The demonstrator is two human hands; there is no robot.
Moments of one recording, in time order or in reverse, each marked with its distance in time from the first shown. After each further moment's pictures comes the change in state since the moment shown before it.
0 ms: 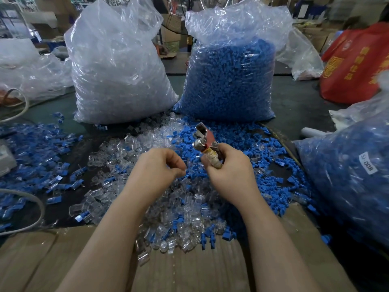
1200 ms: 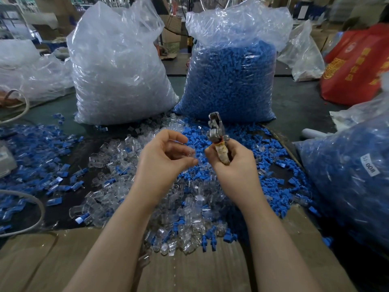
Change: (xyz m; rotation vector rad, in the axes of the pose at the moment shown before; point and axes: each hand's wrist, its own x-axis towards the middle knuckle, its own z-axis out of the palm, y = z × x) left_hand -0.007 0.018 0.002 -0.569 0.101 0.126; right_hand -0.001 -0.003 -0.001 0.389 0.057 -0.003
